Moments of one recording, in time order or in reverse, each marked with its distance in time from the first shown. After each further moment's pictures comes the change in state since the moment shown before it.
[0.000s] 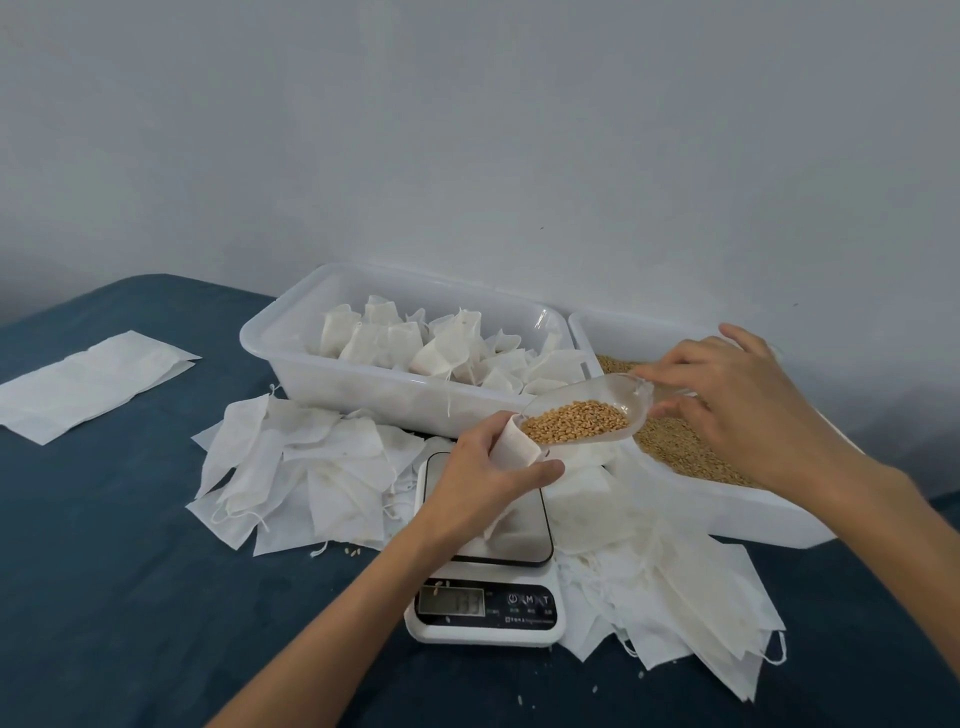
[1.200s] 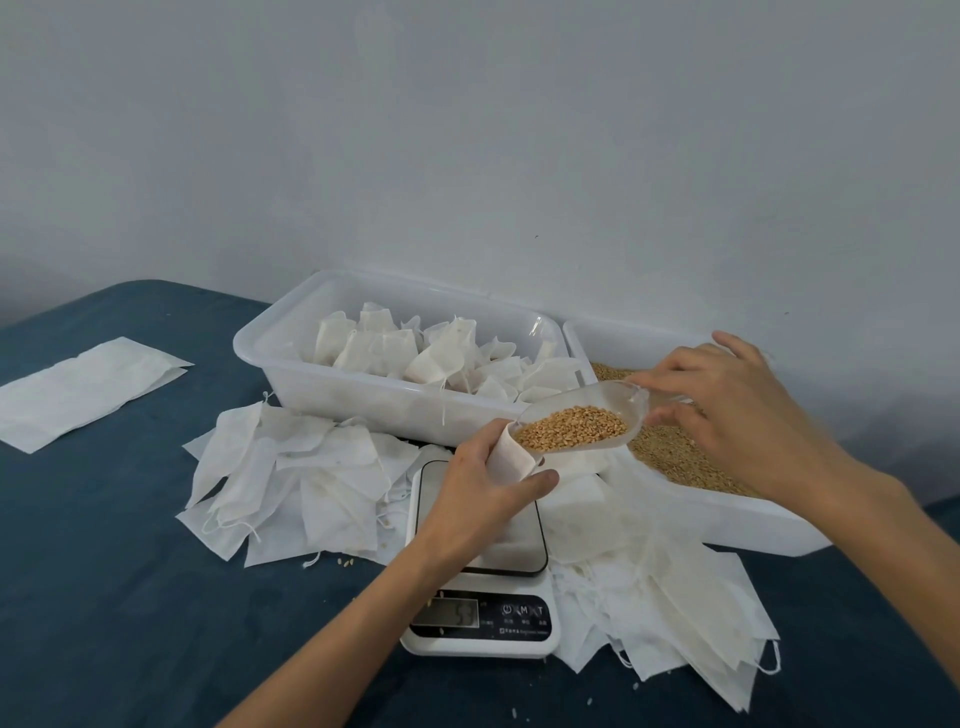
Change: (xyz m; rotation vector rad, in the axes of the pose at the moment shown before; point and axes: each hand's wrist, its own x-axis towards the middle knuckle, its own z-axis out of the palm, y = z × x) left_hand -0.001 -0.003 0.008 -0.044 0.039 0.078; right_hand 0.001 -0.003 -0.007 -0.010 -0.033 0.025
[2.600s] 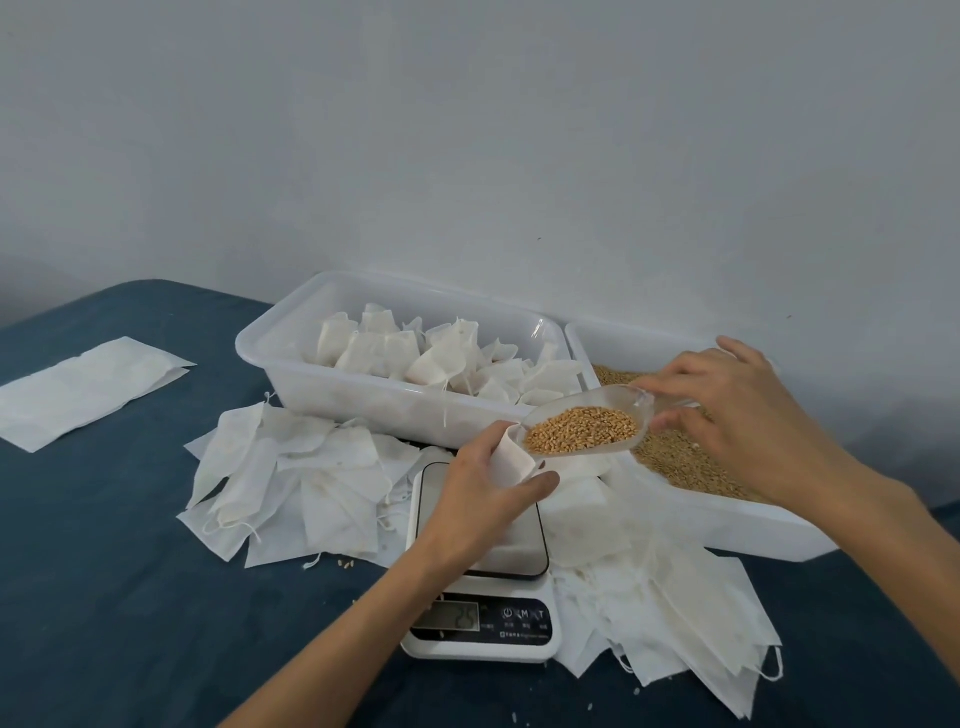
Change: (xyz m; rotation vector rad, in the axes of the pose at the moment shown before) left_hand 0.000 0.000 0.000 0.036 0.006 0.020; right_hand 0.000 0.011 0.008 0.055 0.038 -0.038
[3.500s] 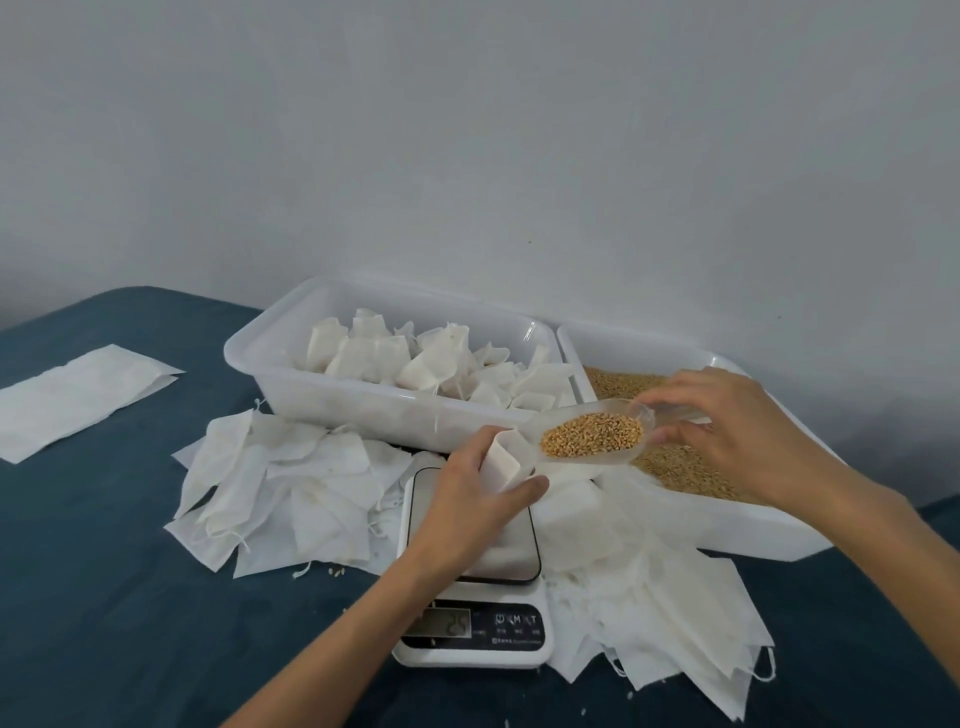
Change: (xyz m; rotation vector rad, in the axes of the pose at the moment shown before) left_hand -0.001 0.000 0.000 0.043 0.037 0.018; right_hand -0.007 0.014 0.009 0.267 0.019 0.027
